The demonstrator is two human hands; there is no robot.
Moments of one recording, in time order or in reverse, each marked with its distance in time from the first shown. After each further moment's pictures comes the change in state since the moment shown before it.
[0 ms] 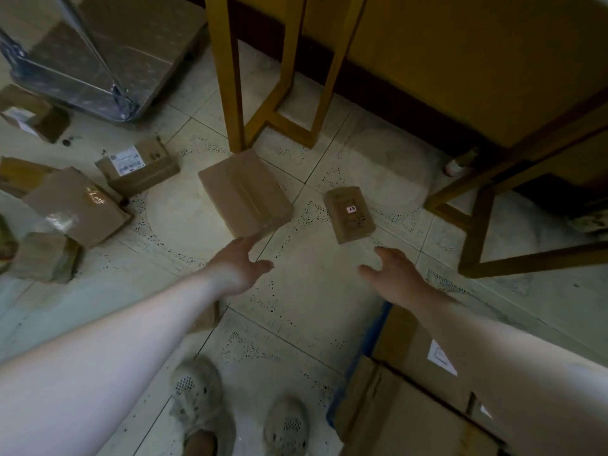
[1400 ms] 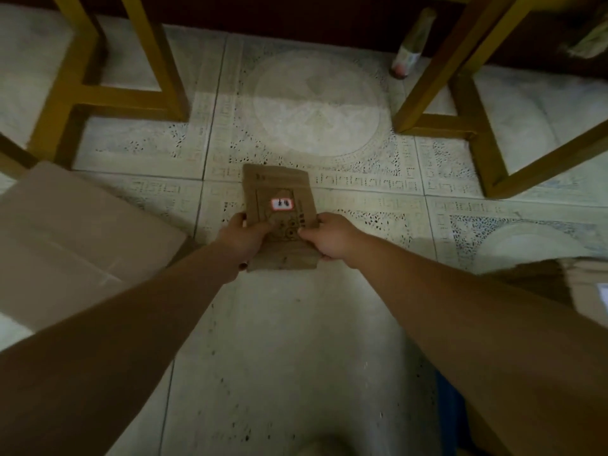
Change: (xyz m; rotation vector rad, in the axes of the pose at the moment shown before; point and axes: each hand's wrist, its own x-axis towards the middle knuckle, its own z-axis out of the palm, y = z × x) left_hand 0.419 0.035 0.203 -0.378 -0.197 0.015; right_hand 0.357 0.083 0.131 0.691 0.118 0.103
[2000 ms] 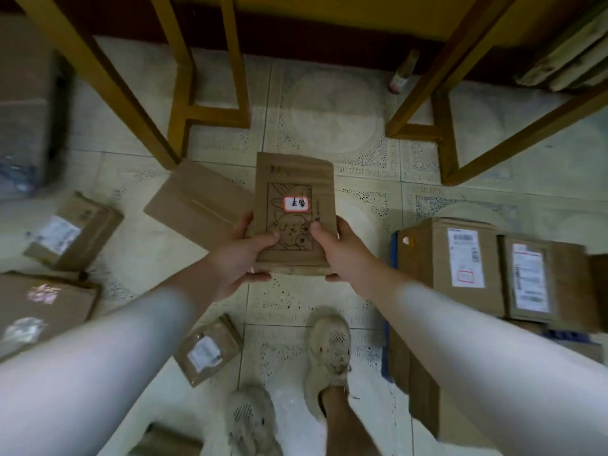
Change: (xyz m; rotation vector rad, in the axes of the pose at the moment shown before) left_hand -0.319 0.049 -0.124 -0.229 -0.240 -0.090; right_hand -0.312 -0.134 0.004 0.381 -0.040 0.152
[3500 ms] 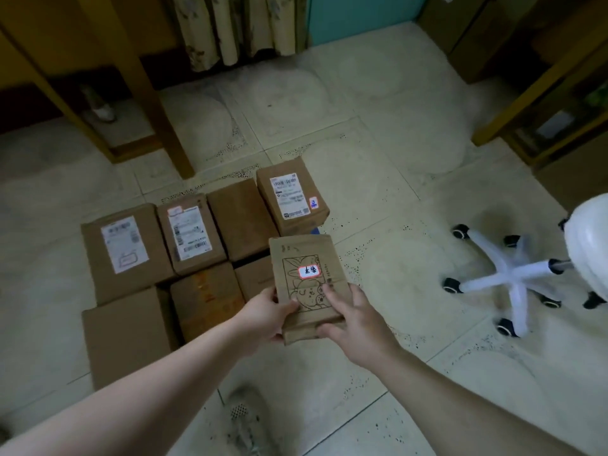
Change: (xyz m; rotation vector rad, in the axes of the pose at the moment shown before) left_hand -0.190 -0.186 0.674 0.678 -0.310 -0.139; right_hand -0.397 0.407 -0.486 -0.349 0.443 -0.005
